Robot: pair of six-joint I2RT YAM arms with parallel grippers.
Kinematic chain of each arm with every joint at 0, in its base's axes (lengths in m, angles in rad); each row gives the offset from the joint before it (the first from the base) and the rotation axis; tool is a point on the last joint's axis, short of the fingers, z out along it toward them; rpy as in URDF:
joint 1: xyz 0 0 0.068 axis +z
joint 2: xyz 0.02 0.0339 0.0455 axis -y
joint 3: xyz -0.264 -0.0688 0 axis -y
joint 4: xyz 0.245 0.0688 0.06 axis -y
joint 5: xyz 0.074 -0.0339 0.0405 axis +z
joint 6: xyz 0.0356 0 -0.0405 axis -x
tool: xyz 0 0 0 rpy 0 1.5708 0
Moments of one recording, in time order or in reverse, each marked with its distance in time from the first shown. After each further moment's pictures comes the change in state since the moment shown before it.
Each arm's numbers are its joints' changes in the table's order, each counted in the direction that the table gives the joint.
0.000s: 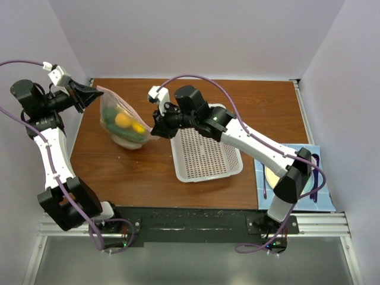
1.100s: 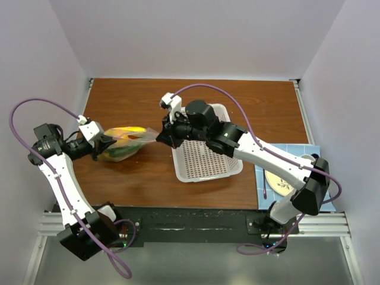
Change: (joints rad) left arm 0.070 0.296 -0.144 -1.371 0.154 -1.348; right arm 0.054 0.175 -0.262 0.173 -0.121 -0.197
